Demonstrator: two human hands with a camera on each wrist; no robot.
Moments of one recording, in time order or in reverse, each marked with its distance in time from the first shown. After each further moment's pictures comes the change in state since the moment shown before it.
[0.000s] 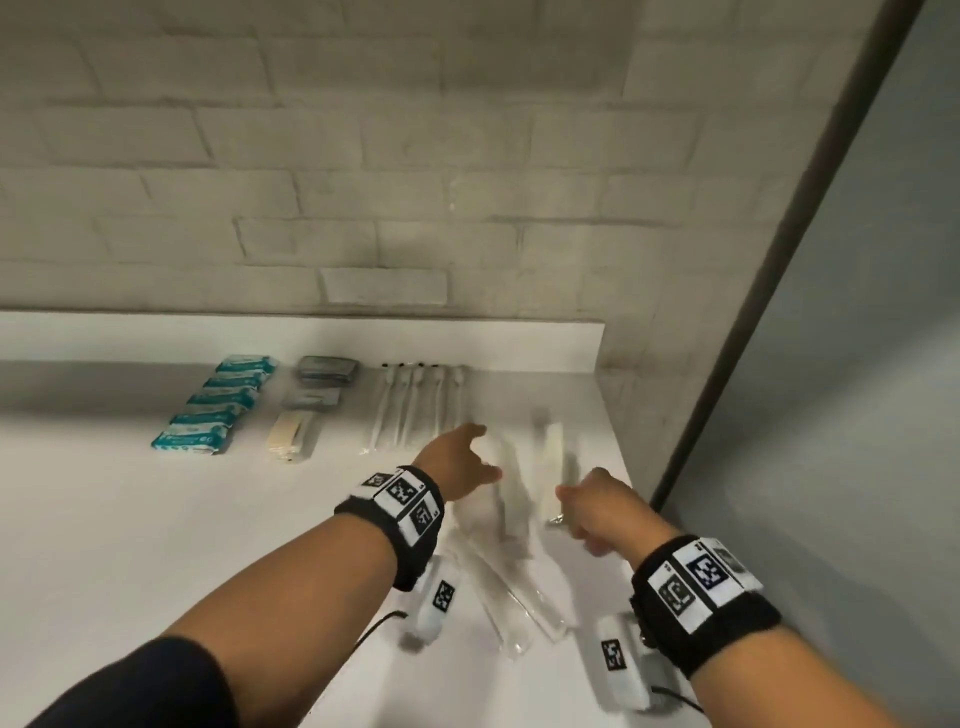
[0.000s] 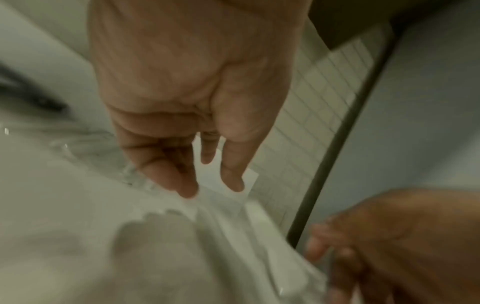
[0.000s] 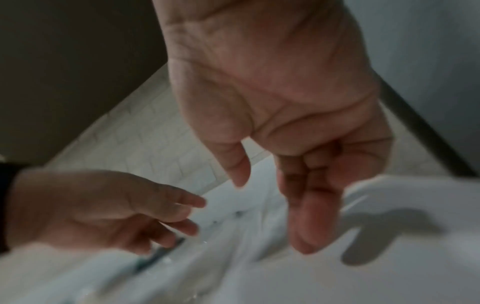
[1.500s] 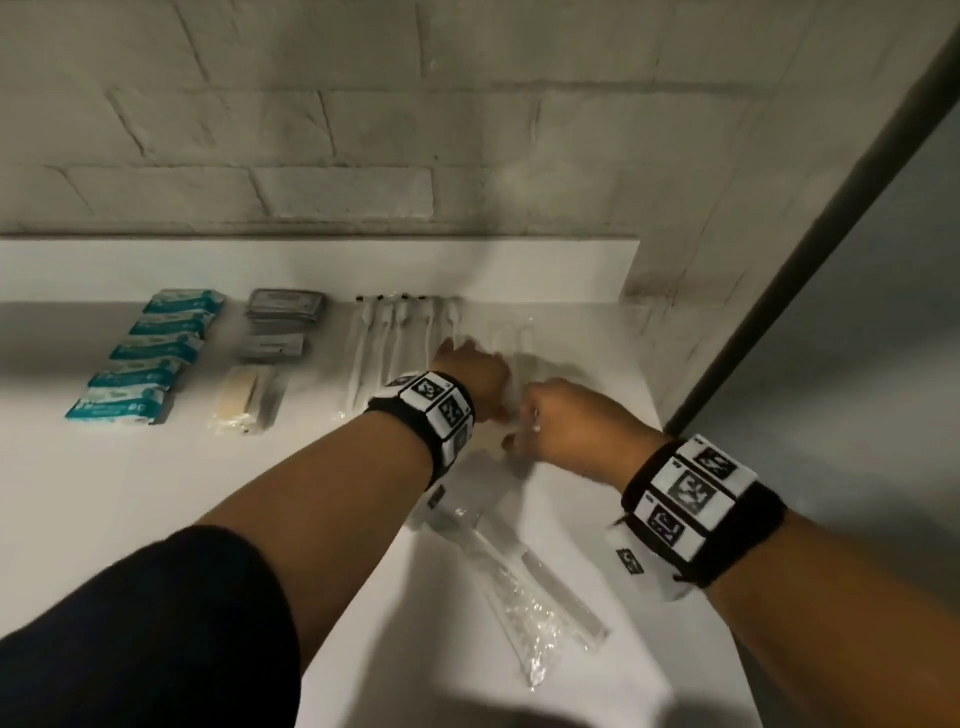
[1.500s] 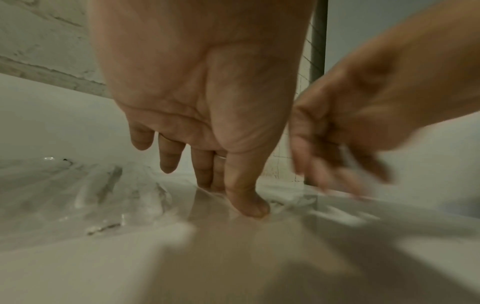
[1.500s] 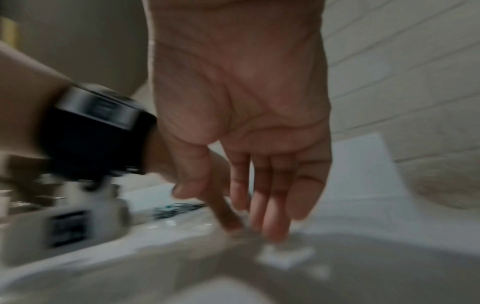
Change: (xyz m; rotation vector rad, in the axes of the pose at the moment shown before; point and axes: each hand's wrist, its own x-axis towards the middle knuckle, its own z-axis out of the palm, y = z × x) left_hand 0.118 0.003 0.005 1.002 -0.222 0.204; right_hand 0.043 -0.064 0.001 -0.507 -0.072 -0.470
